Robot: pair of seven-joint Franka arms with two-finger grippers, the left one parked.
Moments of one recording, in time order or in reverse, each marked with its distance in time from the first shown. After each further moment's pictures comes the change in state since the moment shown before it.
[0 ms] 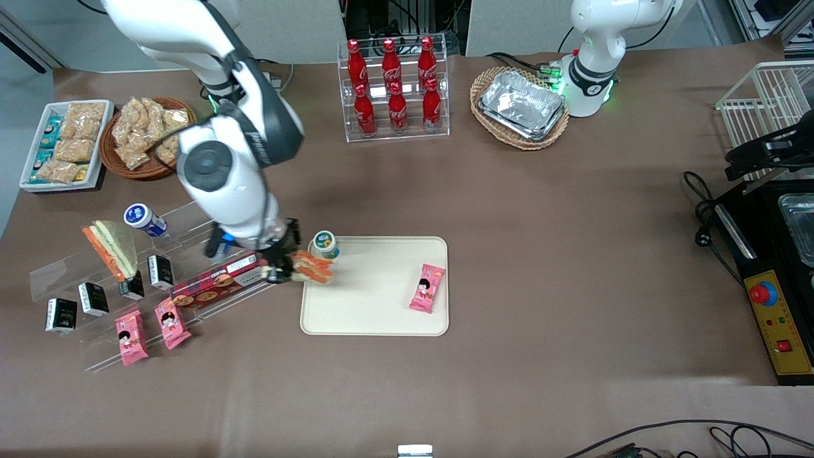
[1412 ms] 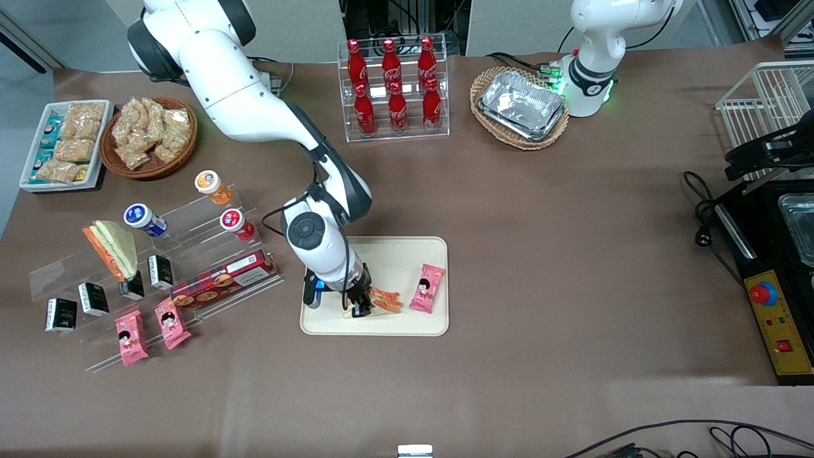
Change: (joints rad) arm 0.027 0.439 0.078 0.127 0.149 0.463 -0.196
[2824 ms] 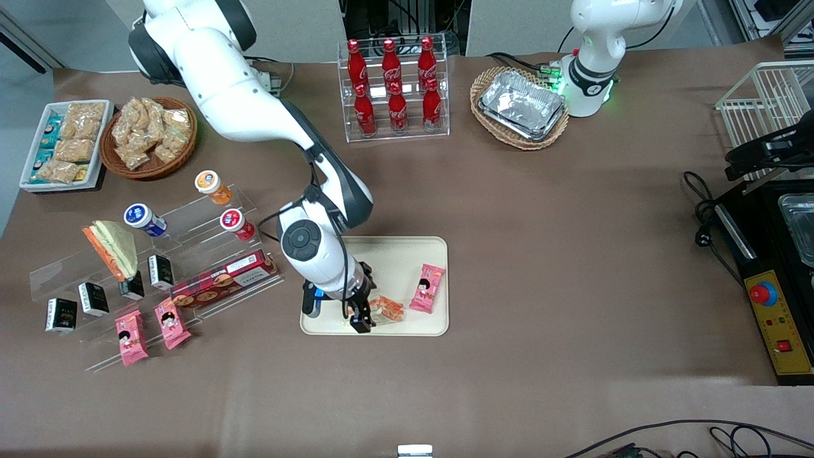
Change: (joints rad) arm -0.012 0.002 -0.004 0.141 0.017 -0.175 -0.010
